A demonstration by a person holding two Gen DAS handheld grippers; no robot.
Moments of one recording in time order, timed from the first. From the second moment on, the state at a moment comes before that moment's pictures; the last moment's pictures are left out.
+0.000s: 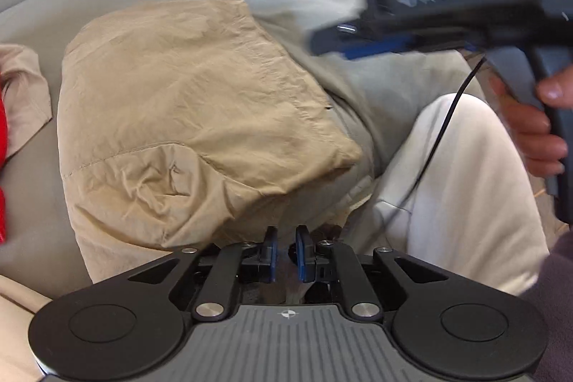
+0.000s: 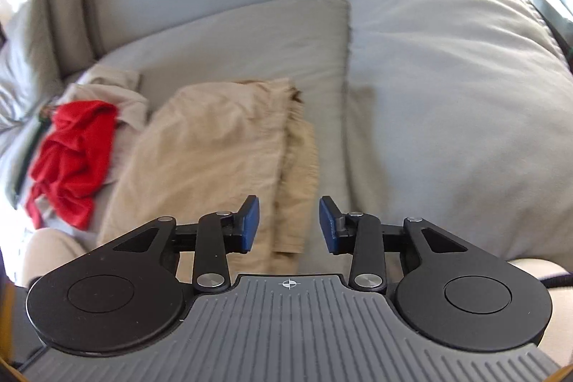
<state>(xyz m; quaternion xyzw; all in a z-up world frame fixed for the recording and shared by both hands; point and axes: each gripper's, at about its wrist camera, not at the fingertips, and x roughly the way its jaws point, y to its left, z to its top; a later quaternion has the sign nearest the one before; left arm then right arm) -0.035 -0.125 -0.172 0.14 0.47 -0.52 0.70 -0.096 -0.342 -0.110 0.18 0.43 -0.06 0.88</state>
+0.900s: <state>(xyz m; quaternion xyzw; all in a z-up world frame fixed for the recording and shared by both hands) 0.036 -0.041 -0.127 -0.04 0.44 -0.30 0.85 -0.134 -0.349 -0.119 0.24 0.44 -0.07 0.86</state>
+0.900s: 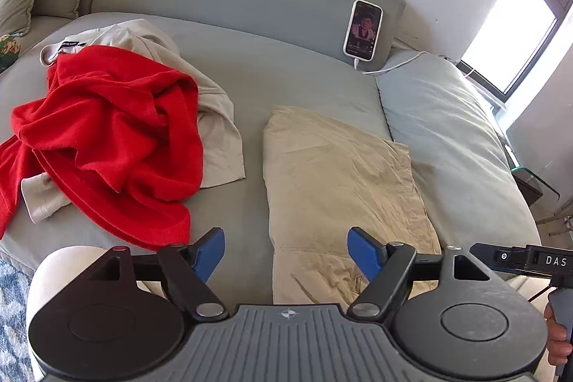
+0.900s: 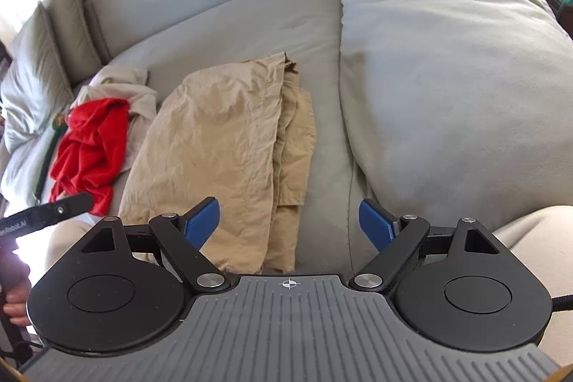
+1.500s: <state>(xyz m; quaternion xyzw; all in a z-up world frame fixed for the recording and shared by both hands) 0.085 -0.094 -0.177 -0.05 0.49 -0.33 0.80 -0.050 -0.376 -0.191 0.29 0.43 -0.03 0.85</state>
